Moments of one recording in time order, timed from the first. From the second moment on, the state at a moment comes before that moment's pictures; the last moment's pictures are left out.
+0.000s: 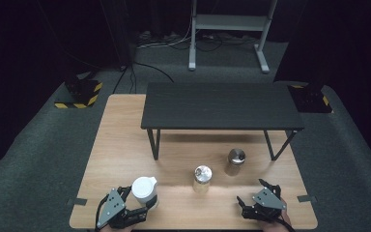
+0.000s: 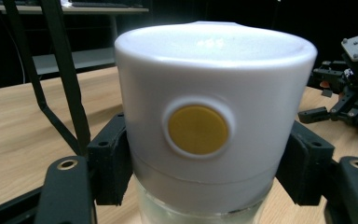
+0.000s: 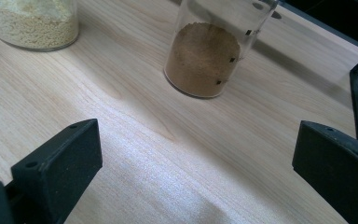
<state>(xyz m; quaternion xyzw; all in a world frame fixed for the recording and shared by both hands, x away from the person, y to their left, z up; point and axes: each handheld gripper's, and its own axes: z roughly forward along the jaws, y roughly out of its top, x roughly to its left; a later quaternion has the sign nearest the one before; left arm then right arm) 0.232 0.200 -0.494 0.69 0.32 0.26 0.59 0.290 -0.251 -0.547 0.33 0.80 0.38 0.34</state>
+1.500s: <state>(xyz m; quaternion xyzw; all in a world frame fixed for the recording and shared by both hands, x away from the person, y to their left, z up) 0.265 0.174 -0.427 0.68 0.32 0.27 0.60 0.290 -0.252 -0.547 0.32 0.80 0.38 0.34</state>
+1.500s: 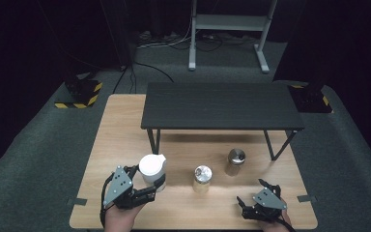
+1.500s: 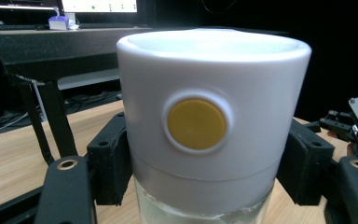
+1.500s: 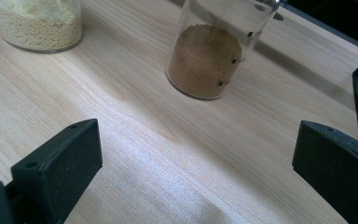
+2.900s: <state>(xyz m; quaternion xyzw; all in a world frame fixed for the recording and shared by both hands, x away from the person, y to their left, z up) 0.297 0.169 -0.375 0.67 0.31 0.29 0.61 0.290 -0.252 -0.547 0.32 0.80 0.38 0.34</state>
